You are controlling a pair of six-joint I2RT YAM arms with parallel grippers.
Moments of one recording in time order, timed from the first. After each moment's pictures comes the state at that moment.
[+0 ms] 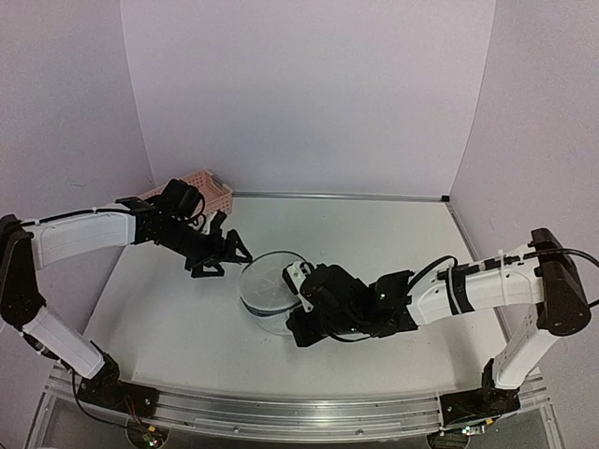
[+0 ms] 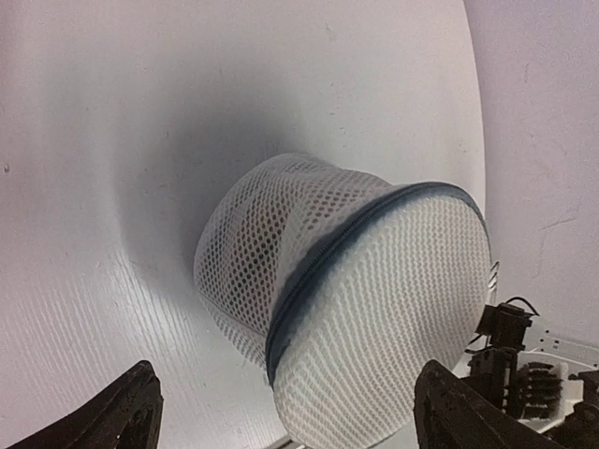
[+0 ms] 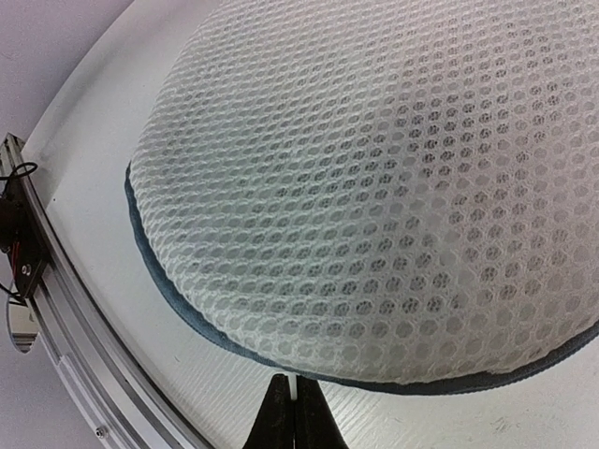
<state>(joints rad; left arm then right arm) -0.57 1.49 1.09 -0.53 0.48 -0.63 1.24 1.67 1.03 -0.16 0.15 0.61</state>
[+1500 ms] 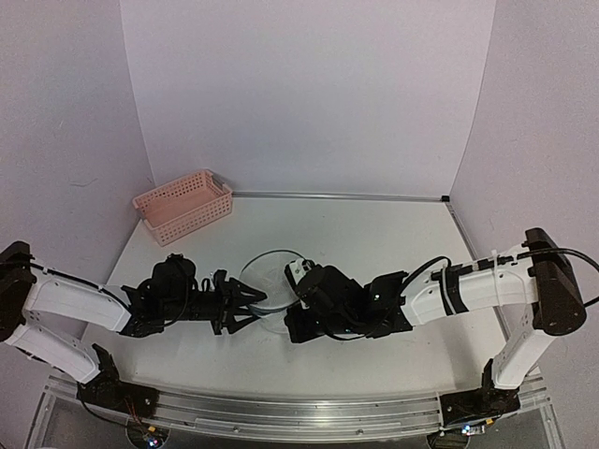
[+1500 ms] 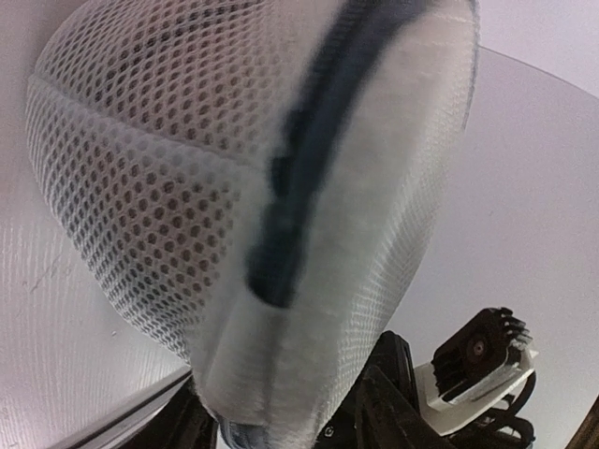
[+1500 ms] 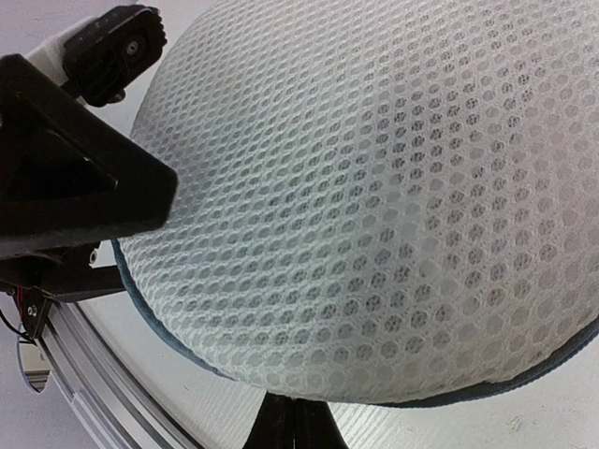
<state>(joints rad) -0.90 1.31 0.41 0.54 0.33 -1.63 1.24 1.70 1.05 -0.14 0.20 0.71</state>
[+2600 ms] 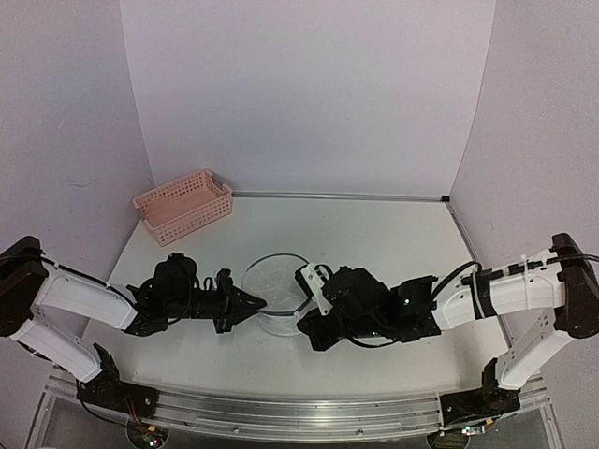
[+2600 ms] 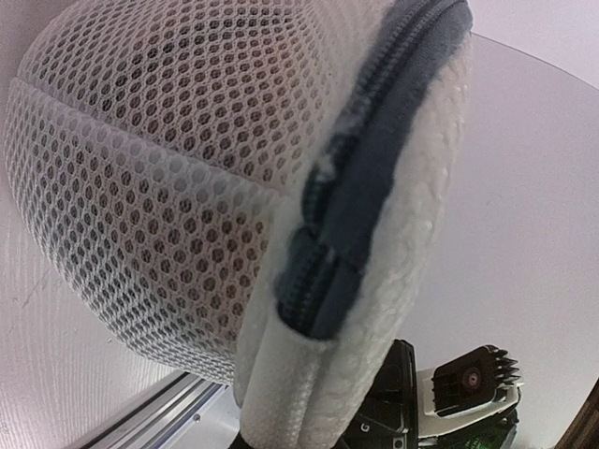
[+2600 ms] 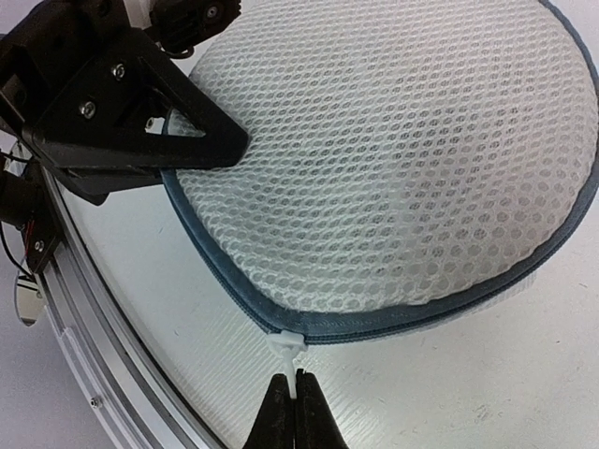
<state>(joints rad) -0.87 1.38 0.41 0.63 0.39 -1.62 1.24 1.55 0.89 -0.08 0.13 0.56</state>
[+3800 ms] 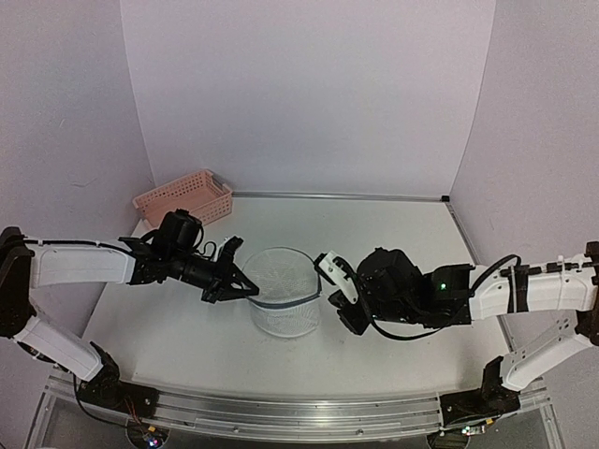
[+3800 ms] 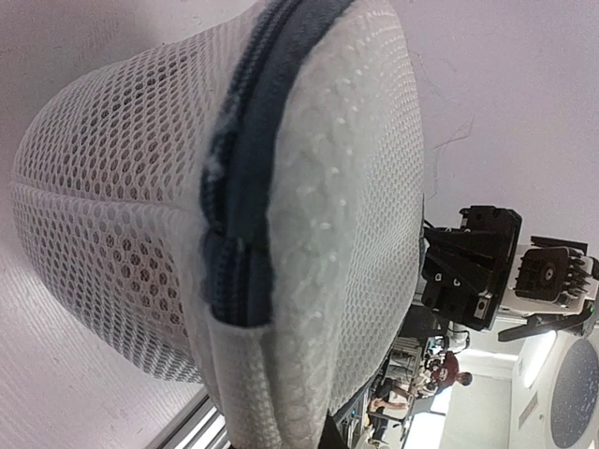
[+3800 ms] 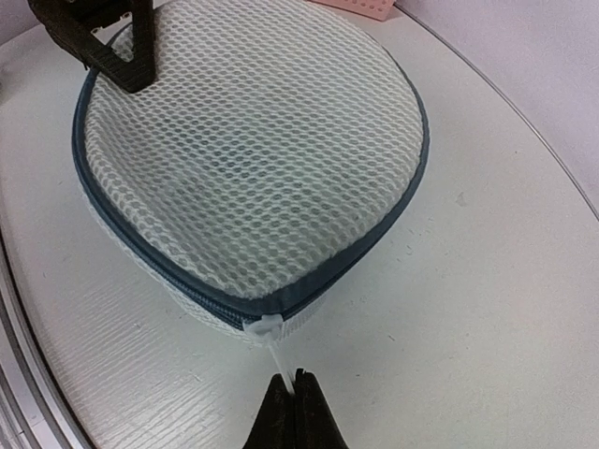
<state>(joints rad) -0.66 1.39 0.75 -0.03 0.79 -0.91 1.17 1.35 0.82 -0.19 0.29 0.04</state>
